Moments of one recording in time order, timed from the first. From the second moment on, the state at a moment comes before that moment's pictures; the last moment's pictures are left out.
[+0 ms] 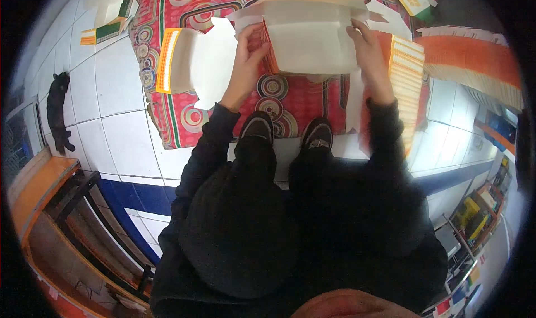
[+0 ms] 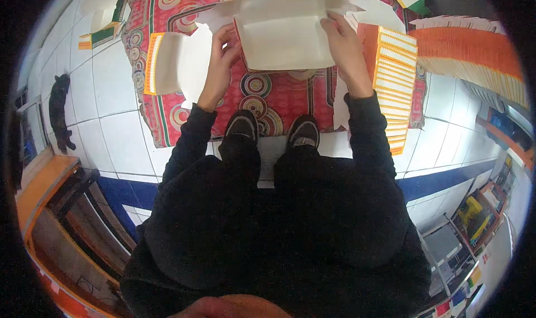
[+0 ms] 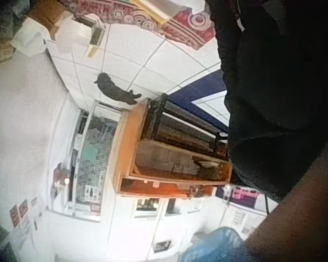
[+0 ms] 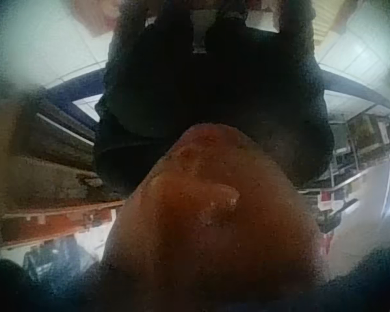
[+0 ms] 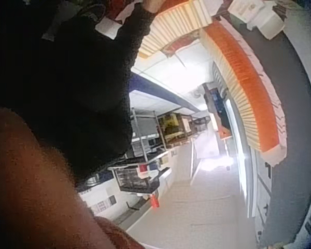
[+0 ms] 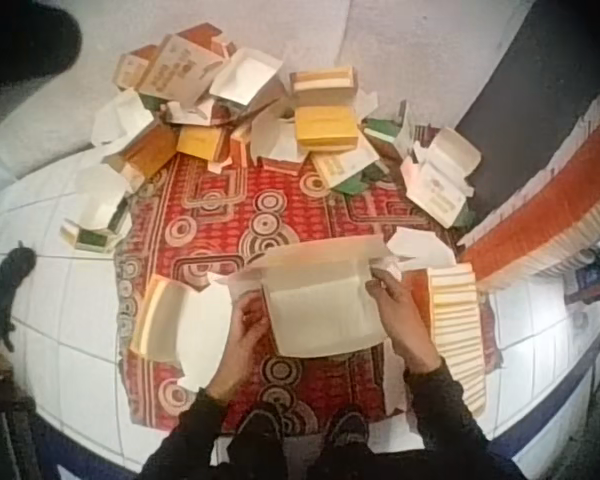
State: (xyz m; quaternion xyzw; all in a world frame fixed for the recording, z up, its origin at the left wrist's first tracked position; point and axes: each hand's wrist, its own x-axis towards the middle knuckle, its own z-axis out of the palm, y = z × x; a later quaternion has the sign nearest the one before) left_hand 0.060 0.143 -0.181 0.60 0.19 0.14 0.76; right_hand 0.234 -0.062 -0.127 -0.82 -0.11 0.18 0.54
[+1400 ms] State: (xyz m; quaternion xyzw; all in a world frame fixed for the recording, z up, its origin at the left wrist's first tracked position) left_hand 0.086 0.111 -0.032 0.87 0.11 0.28 0.38; right_hand 0.142 -0.034 -0.053 -0.71 -0.19 0.11 0.67
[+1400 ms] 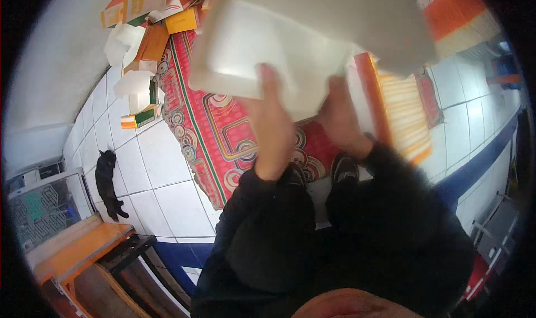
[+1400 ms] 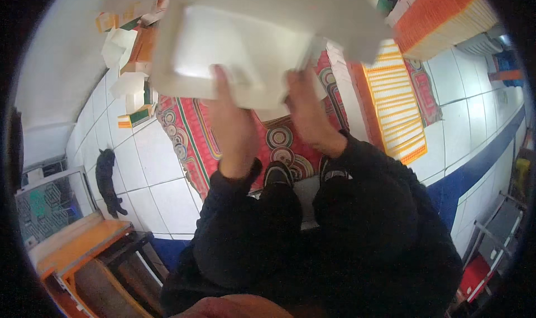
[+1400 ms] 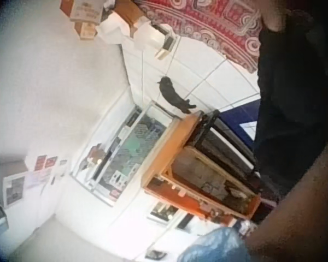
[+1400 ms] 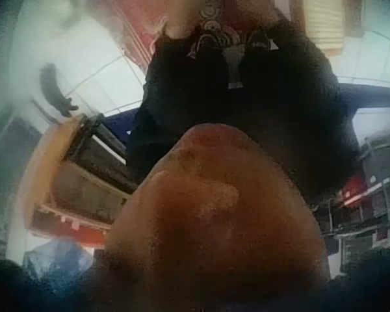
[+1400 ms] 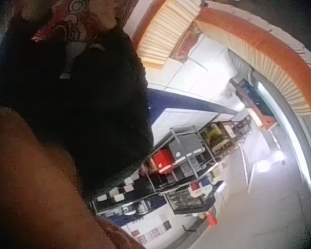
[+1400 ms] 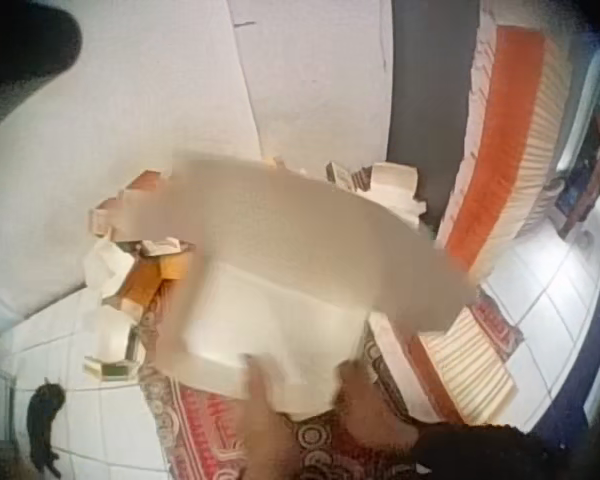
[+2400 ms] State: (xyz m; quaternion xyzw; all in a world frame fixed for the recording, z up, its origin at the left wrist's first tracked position) left_hand 0.062 0.123 -0.165 0.66 0.22 0.17 0.70; right_hand 0.231 -0.073 -0.092 -0.83 -0.23 0.08 0.49
